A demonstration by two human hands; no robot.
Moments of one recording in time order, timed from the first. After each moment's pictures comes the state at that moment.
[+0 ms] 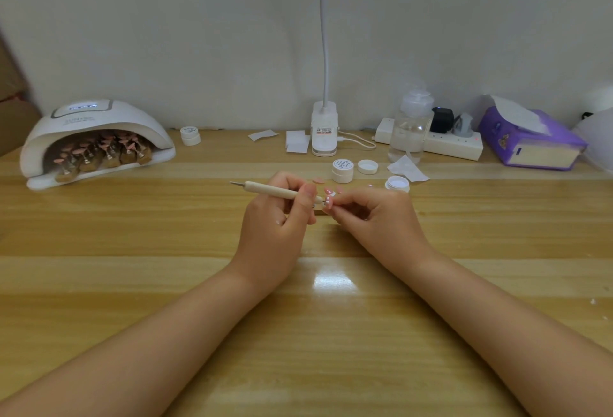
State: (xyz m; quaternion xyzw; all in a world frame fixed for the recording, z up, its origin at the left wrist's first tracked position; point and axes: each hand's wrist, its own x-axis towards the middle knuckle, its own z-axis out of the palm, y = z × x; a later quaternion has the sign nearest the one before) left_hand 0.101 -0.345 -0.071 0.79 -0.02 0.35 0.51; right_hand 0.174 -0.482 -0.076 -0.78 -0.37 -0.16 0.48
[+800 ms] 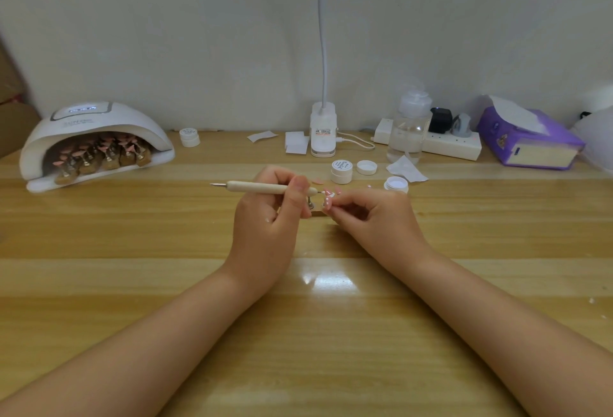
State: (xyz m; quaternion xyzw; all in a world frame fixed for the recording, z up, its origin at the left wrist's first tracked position) left_hand 0.096 -0.346 -0.063 0.76 -0.02 0.39 0.52; right_hand 0.176 -0.481 -0.077 -0.78 -0.37 -0.16 0.48
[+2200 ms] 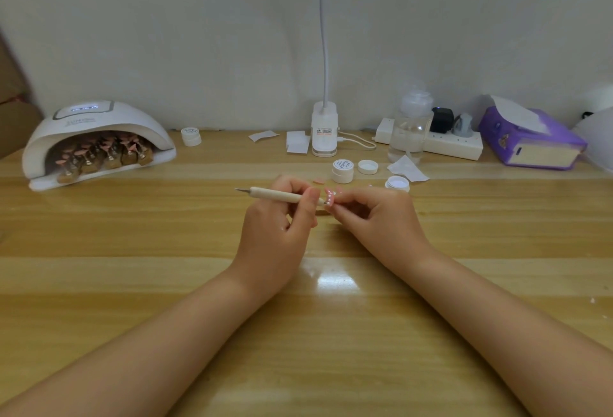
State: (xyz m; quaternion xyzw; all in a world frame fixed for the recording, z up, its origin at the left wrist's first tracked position) left_hand 0.095 -0.348 -0.068 0.81 -0.04 0.38 0.45; right_hand 0.173 -0.482 -0.075 -0.78 -0.37 -0.17 0.47
